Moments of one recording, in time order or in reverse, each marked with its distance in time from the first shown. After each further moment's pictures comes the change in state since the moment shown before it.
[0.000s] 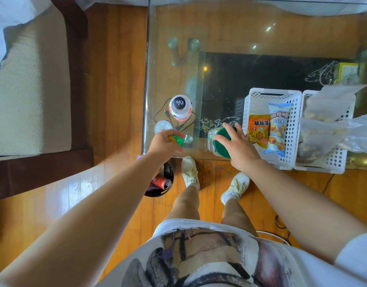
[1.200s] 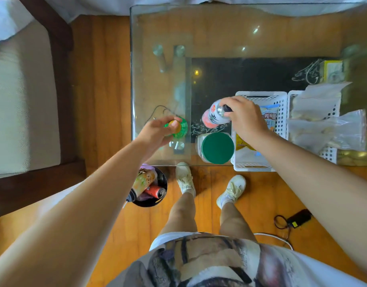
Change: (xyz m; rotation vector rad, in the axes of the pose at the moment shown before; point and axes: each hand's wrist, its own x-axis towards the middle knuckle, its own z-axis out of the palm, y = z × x) left_hand 0.020 0.046 -0.001 -0.339 -0.210 0.056; right_hand 0.037 0.038 -0.072 0.286 0.388 0.106
